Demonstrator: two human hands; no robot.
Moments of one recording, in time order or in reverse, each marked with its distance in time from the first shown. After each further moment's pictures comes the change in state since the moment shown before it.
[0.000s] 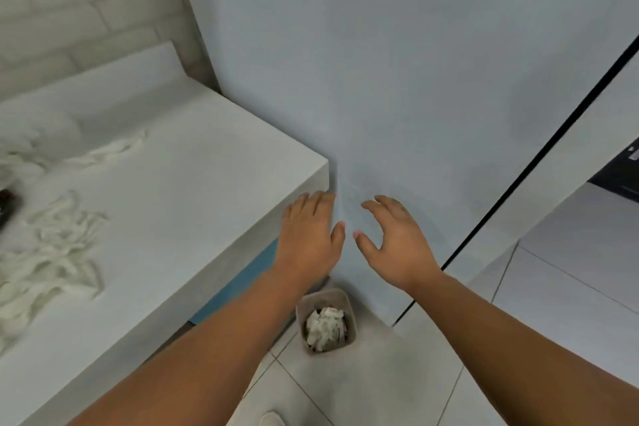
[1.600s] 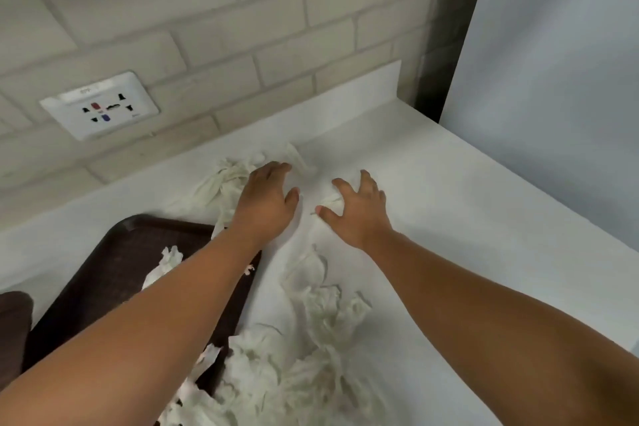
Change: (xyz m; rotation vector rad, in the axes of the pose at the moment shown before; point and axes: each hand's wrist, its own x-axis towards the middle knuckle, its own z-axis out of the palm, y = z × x) left_hand 0.060 -0.513 -0.238 0.071 0.114 -0.363; right_hand 0.288 -0.394 0.324 -0.113 -0.275 -0.145
